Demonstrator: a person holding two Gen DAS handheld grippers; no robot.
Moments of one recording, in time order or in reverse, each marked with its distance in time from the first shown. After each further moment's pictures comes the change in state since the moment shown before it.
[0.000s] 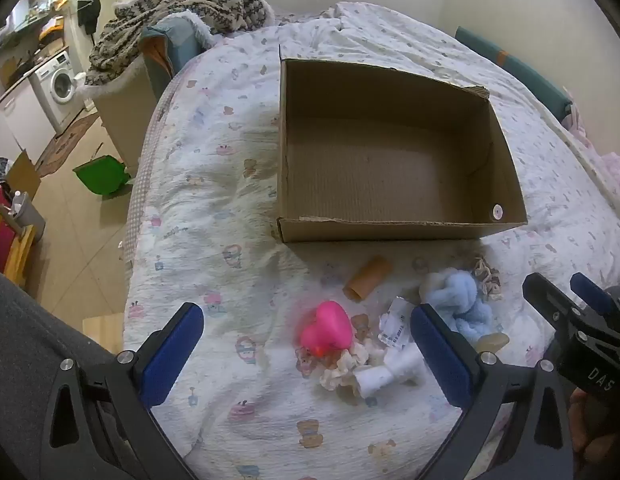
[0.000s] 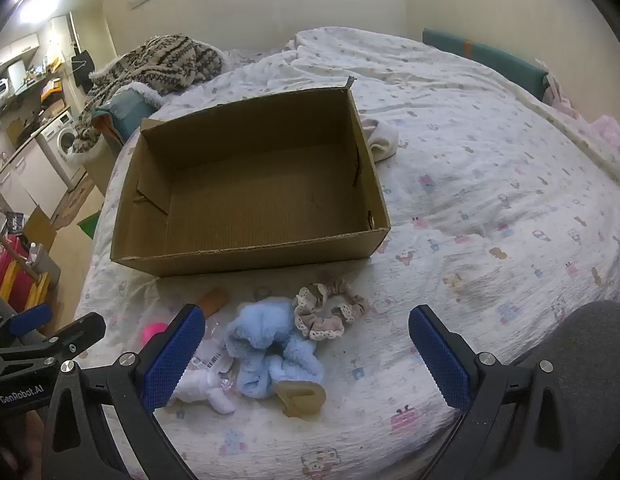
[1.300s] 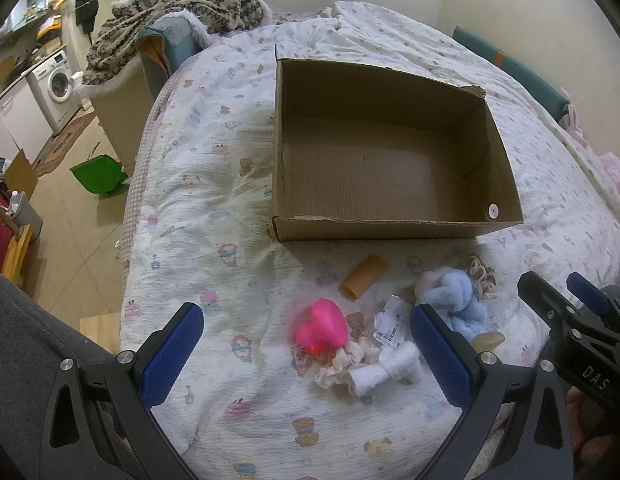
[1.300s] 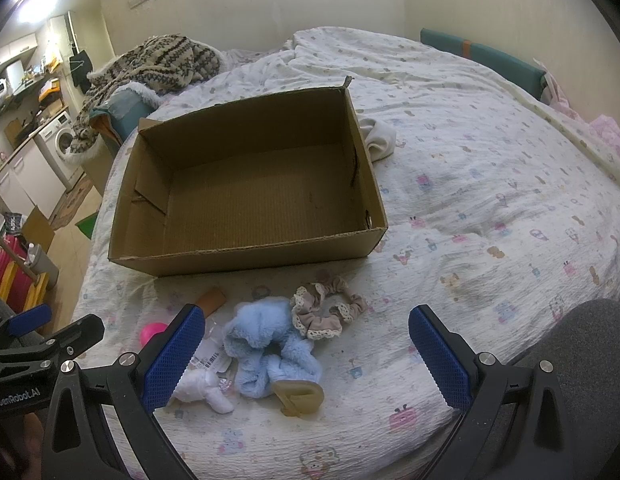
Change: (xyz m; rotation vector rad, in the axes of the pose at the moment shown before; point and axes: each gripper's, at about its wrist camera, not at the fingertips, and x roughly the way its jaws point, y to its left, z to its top) left arm -0.002 -0.002 -0.002 0.004 0.003 -0.014; right arm 0.000 -0.001 0.000 0.000 -0.004 -0.004
